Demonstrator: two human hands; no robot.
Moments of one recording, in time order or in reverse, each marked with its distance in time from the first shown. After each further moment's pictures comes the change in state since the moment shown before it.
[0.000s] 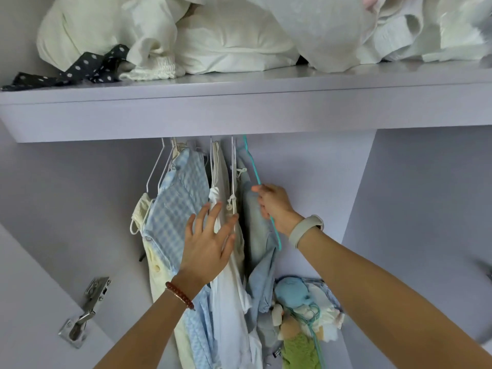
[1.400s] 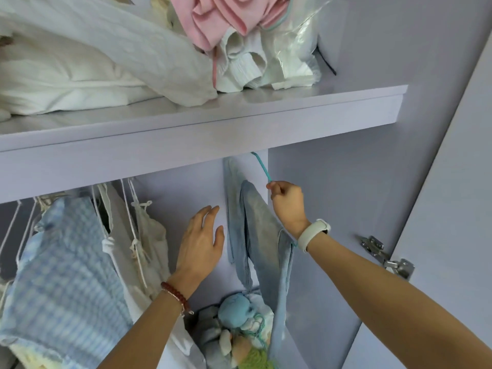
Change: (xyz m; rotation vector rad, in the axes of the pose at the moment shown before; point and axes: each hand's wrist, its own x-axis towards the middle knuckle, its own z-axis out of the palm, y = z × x) left_hand 0.100 0.122 0.040 -0.552 -0.043 0.112; right_hand -0.008 0.000 -0.191 -0.246 0.661 -0.383
